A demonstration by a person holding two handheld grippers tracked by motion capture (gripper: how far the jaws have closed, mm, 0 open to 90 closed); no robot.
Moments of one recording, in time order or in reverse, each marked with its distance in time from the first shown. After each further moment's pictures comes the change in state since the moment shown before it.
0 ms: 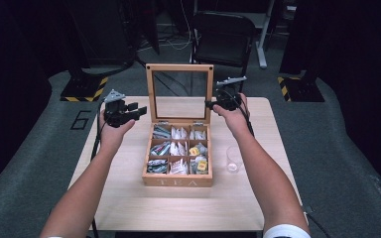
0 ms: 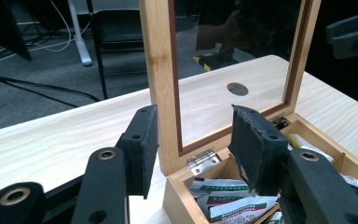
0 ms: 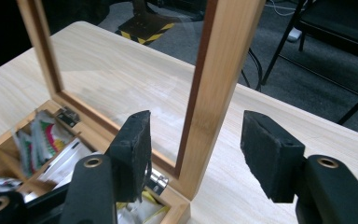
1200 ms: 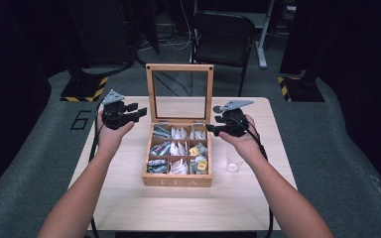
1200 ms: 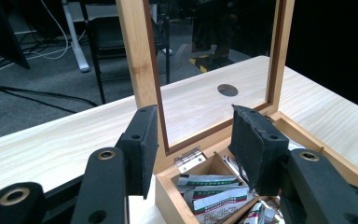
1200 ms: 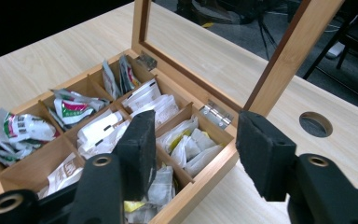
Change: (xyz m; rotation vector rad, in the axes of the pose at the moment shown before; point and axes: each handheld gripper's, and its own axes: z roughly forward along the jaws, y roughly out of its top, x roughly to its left) left arm -0.015 0.006 -0.017 -0.003 -0.012 0.040; right arm 0.043 -0.054 -0.060 -0.016 0.132 -0.144
